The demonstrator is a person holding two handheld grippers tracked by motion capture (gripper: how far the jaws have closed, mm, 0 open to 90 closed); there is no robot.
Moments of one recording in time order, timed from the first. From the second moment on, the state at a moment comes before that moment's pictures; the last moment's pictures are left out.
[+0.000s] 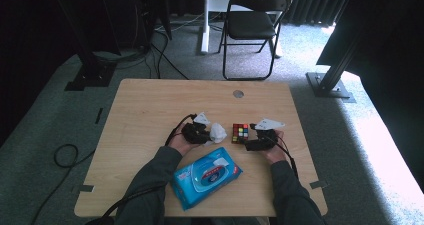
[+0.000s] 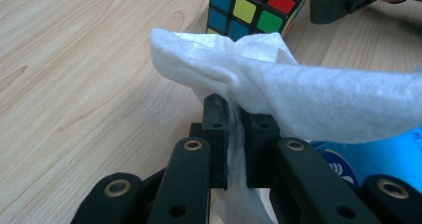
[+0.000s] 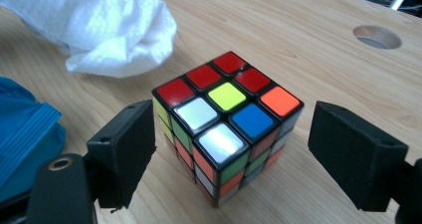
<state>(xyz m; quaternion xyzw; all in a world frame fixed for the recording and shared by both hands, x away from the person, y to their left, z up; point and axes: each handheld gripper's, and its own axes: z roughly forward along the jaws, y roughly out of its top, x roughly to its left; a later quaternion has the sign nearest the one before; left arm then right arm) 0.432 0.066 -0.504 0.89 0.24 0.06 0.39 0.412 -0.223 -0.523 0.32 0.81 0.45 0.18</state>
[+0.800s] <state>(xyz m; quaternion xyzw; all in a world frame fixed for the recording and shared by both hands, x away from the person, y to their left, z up) 0.432 0.067 -0.500 0.89 0.24 0.06 0.39 0.433 -0.214 -0.522 0.30 0.83 0.45 0.16</state>
